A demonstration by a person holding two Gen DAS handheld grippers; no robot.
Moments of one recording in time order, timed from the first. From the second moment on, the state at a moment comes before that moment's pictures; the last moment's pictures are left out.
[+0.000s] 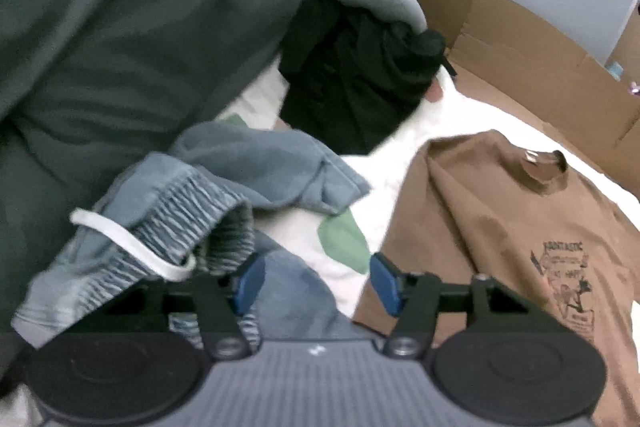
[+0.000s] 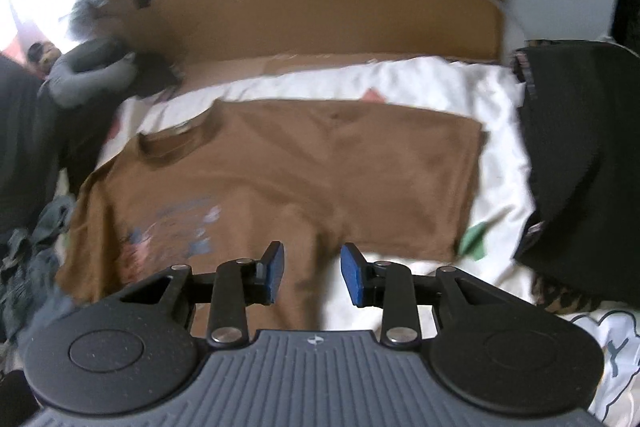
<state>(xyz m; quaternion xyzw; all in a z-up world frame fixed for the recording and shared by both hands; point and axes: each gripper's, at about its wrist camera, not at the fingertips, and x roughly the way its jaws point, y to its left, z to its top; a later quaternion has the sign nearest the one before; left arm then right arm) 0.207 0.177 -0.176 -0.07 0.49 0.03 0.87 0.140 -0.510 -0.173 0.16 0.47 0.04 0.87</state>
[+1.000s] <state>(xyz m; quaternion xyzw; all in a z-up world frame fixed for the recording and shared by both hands) 0.222 0.157 -0.304 -0.15 0.53 -0.02 0.83 0.138 -0.358 -0.156 0.01 0.55 0.20 0.81</state>
